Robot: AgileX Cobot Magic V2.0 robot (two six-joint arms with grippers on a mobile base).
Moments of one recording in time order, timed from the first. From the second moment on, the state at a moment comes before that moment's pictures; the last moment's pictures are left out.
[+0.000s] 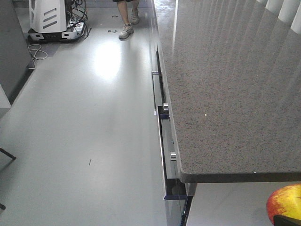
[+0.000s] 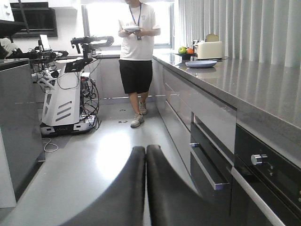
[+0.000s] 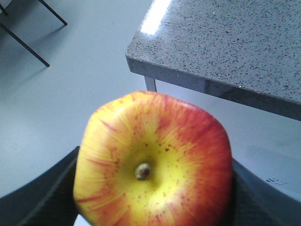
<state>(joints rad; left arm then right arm) -0.04 -0.01 0.02 -0.04 0.01 -0.01 0.03 0.48 -0.63 0.40 1.08 -0.36</state>
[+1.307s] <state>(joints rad) -0.04 -0.01 0.02 -0.04 0.01 -0.01 0.03 0.47 -0.63 0.40 1.11 -0.36</state>
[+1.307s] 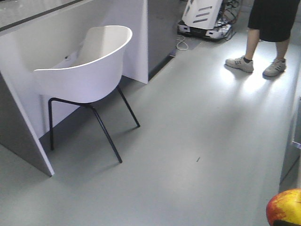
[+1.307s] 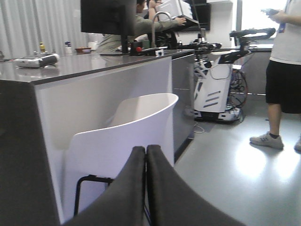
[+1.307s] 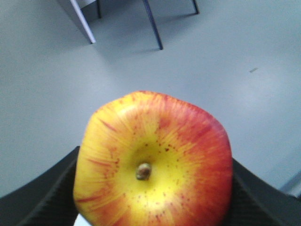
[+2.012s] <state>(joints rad) -0.04 -0.01 0.02 -0.04 0.01 -0.01 0.03 0.47 -0.63 0.40 1.11 -0.36</state>
